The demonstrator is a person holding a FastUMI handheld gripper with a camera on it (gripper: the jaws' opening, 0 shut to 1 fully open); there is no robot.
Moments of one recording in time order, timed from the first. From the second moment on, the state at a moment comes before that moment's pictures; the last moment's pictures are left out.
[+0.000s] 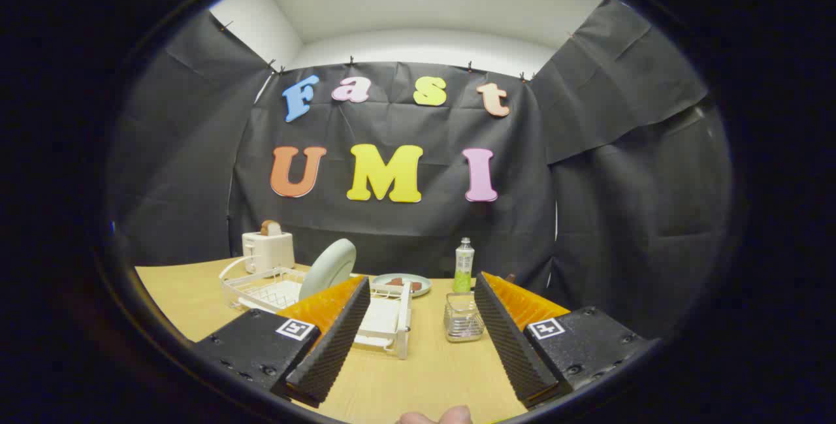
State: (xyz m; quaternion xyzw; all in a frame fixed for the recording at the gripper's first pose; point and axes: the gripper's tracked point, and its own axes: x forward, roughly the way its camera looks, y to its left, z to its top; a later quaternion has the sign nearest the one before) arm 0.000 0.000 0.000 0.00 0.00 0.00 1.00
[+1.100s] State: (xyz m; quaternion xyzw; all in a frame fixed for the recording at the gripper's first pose) arm 0.020 -0.003 0.031 0.03 0.00 -0.01 1.00
